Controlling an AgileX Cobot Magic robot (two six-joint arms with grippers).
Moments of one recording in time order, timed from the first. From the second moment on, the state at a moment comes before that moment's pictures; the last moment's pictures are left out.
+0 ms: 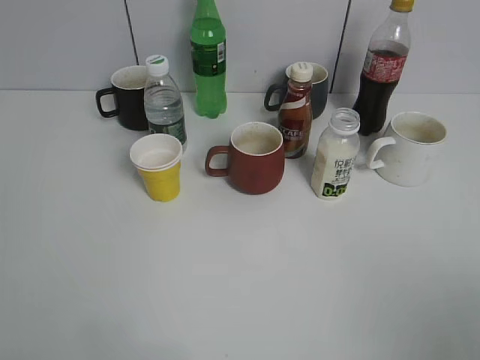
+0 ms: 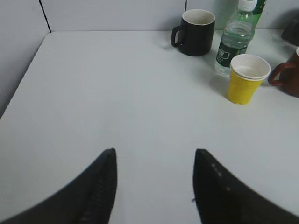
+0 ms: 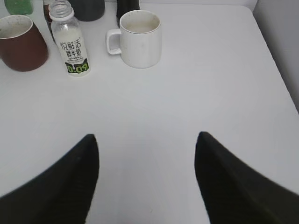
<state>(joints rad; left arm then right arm) -0.09 -0.01 -0.54 0.04 1.05 -0.08 0.06 -0.01 -0.51 0.01 1.04 -0.01</state>
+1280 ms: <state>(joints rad) -0.09 -0.01 -0.54 0.04 1.05 -0.08 0.06 -0.01 -0.51 0.01 1.04 -0.01</state>
